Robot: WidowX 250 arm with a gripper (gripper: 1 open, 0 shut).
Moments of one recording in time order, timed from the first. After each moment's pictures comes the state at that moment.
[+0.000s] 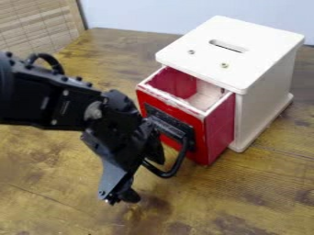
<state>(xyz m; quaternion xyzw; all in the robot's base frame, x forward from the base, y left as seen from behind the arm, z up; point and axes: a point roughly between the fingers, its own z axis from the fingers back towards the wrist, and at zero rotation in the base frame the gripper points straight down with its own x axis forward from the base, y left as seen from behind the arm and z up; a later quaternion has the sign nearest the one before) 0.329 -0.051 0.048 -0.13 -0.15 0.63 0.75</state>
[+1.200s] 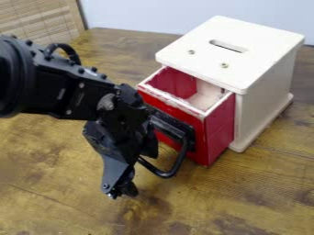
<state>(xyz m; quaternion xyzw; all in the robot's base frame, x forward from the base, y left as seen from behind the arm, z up) 0.334 -0.041 0.043 -0.09 -0.15 0.68 0.71</state>
